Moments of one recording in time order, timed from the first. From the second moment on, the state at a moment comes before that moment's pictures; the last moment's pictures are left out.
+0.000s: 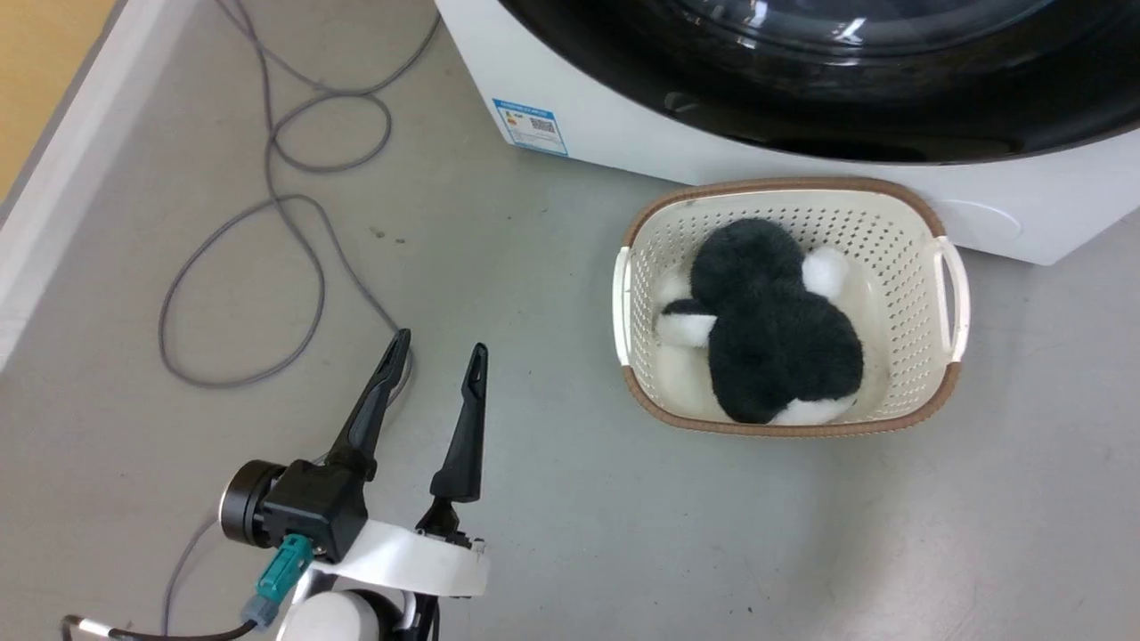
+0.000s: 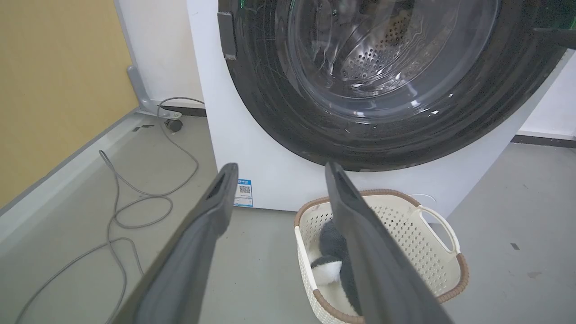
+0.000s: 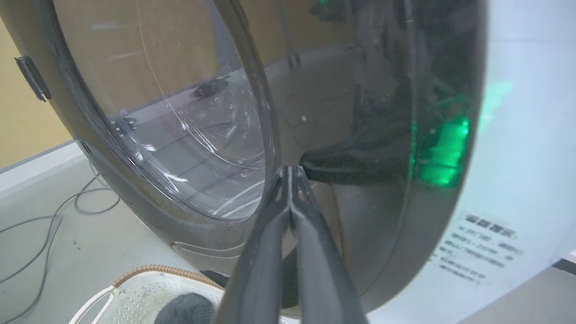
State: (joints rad) left arm -0.12 0.05 -0.17 -0.02 -0.15 -0.07 -0.26; right arm -0.88 -0.58 0.18 0.54 0.41 0.14 -0.07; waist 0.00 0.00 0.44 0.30
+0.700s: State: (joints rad) left arm -0.10 0.05 -0.14 0.00 -0.17 -0.05 -0.26; right arm -0.80 -0.51 0.23 0.70 0.45 0.13 -0.22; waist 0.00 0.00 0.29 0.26
